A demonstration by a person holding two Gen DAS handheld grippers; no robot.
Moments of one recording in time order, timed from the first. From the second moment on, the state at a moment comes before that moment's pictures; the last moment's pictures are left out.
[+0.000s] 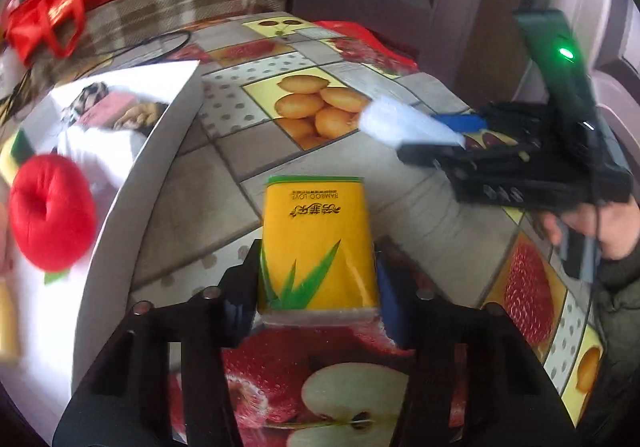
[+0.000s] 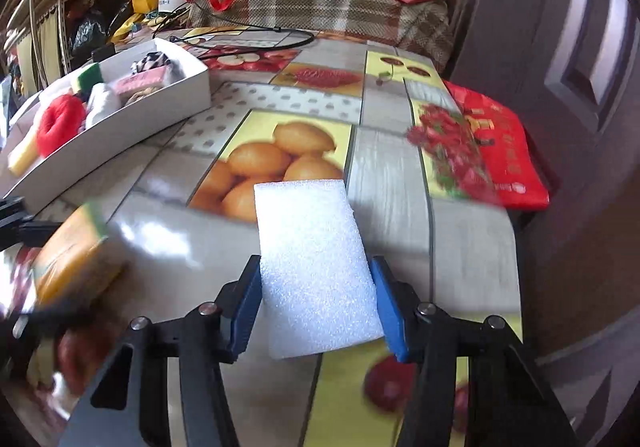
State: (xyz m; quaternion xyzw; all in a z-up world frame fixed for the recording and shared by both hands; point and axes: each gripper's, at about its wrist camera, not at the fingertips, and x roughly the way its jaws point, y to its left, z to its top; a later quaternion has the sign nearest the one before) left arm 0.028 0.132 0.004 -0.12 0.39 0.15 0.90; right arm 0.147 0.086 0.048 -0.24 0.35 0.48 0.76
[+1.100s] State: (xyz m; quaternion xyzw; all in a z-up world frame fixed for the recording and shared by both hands) left arm -0.106 0.146 0.053 -0.02 0.18 0.23 0.95; right arm 0.014 0.060 0.102 -0.03 0.21 0.50 0.84
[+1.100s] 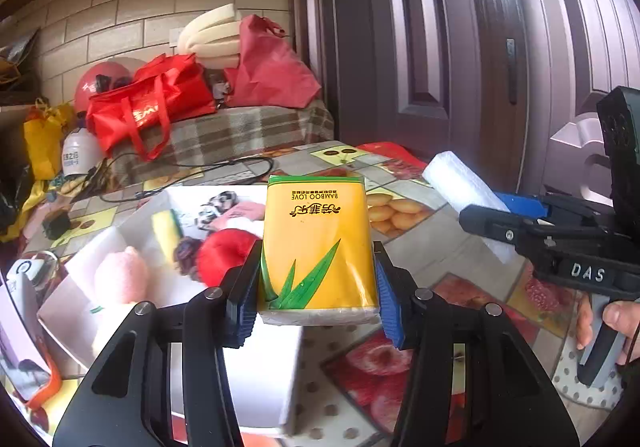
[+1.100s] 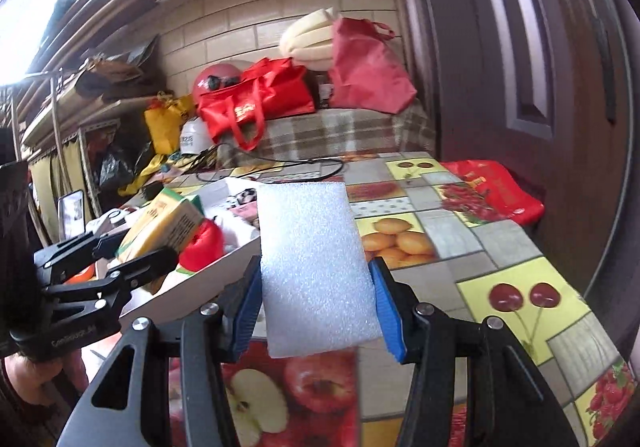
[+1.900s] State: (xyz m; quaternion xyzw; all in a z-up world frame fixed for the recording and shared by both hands) left arm -0.169 0.264 0.044 -0.07 0.19 0.38 0.90; right arm -0.030 0.171 0.094 -0.08 0.25 0.60 0.76
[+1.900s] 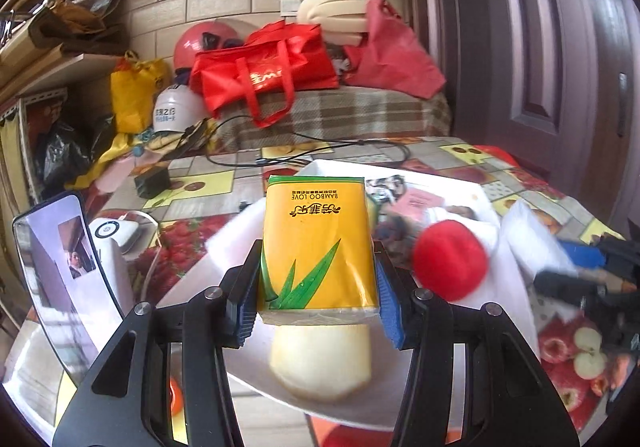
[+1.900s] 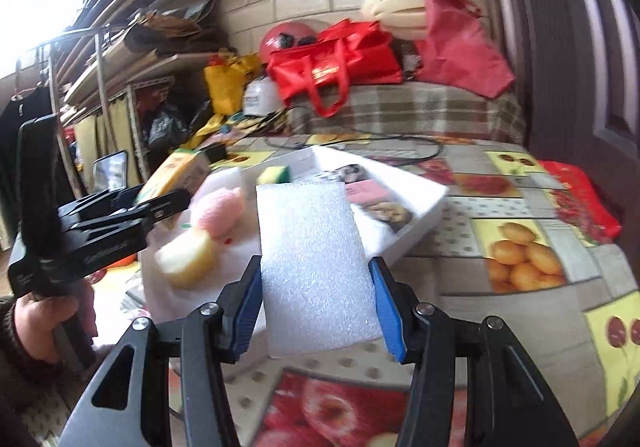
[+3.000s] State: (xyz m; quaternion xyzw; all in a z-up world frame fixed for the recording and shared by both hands) left arm -0.147 0.296 0.042 -0.09 0.21 0.40 0.89; right arm -0.006 0.242 0.082 -0.09 0.31 0.56 0.76
